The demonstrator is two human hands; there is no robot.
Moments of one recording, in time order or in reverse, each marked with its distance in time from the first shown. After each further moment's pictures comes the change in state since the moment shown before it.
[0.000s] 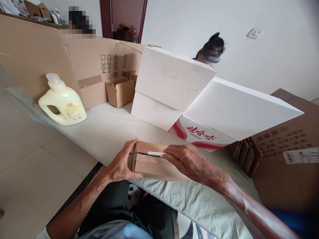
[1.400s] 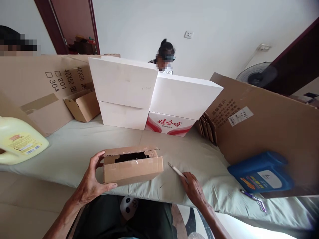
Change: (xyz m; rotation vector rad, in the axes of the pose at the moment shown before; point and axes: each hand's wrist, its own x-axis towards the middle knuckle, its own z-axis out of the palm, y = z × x) left_hand -0.011 -0.029 -0.003 0.076 0.086 0.017; right_hand -0.231 0.125 0.202 -0.032 0.666 0.773
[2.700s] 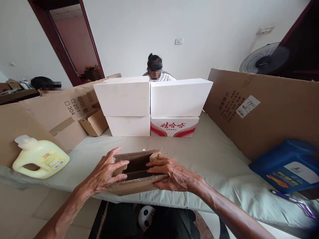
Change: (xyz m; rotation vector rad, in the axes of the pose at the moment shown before) left_hand 0.066 0.085 -0.038 0.545 -0.418 0.183; right_hand 0.090 -0.190 -0.054 0.344 -0.435 -0.808
